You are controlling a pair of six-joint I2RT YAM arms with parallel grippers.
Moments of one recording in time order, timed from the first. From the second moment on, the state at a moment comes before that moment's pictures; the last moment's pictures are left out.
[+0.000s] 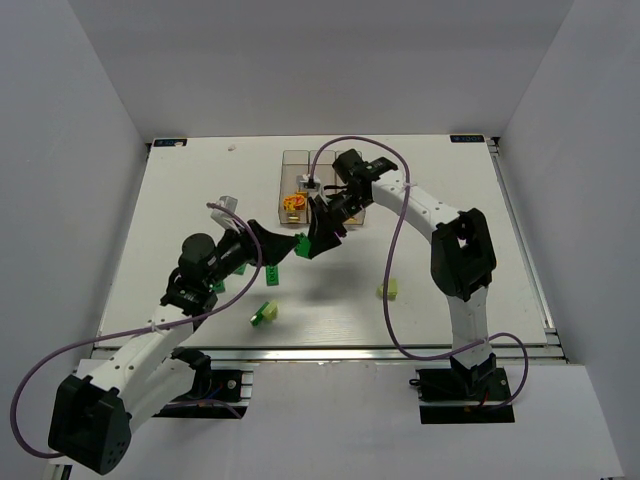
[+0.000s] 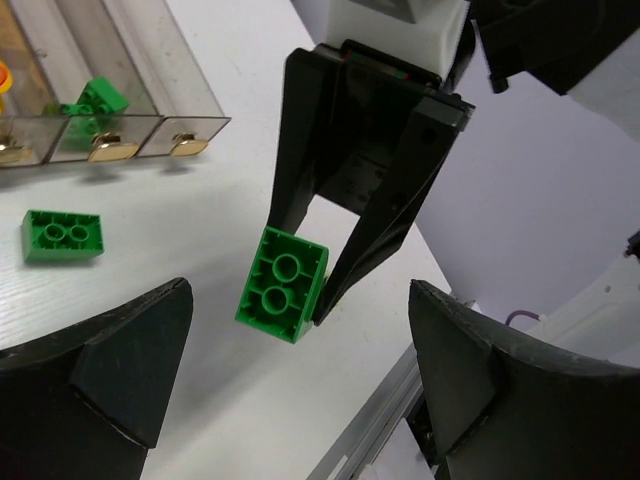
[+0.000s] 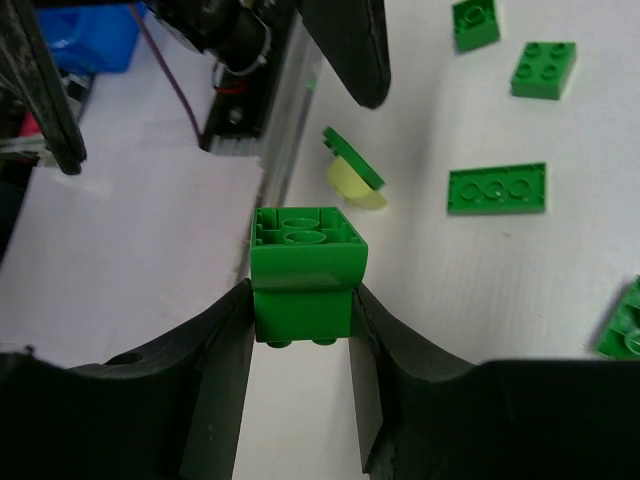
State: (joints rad) left arm -0.40 0.89 0.46 0.36 0.39 -0.72; right arm 0.62 2.07 1.81 -1.03 -1.21 -0.74
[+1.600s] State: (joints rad) left arm -0.39 1.00 0.46 0.70 0.51 -0.91; right arm 0.61 2.00 1.72 -0.48 -1.56 -0.03
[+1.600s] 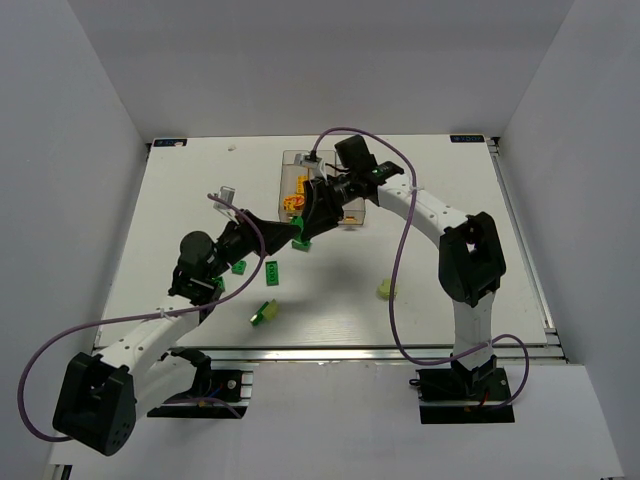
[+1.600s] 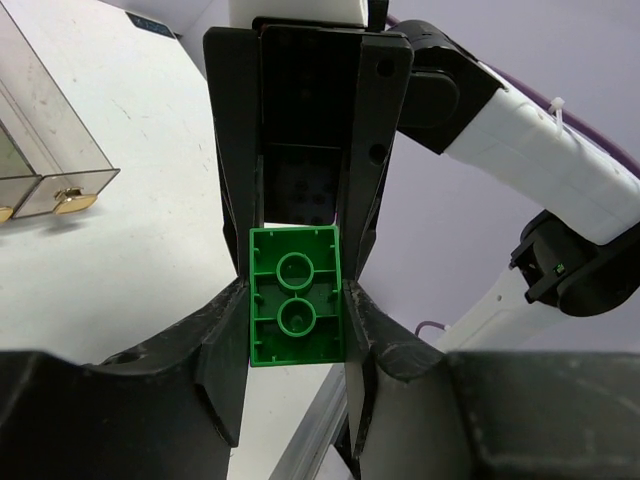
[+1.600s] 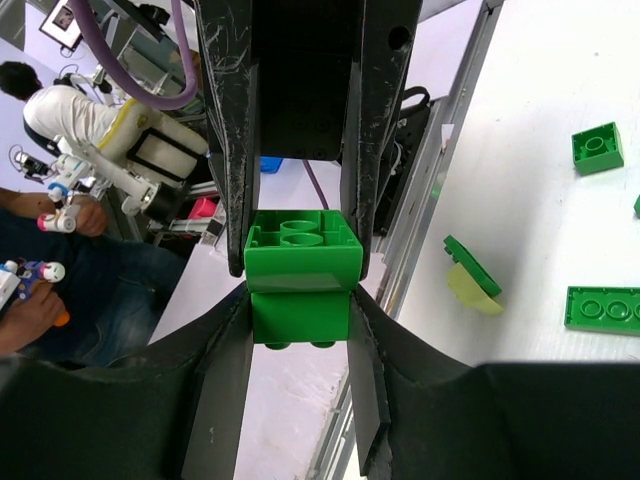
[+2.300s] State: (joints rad) left arm -0.32 0.95 0.56 0.51 0.53 -0.77; right arm 0.58 1.97 1.63 -0.66 -1.48 -0.26
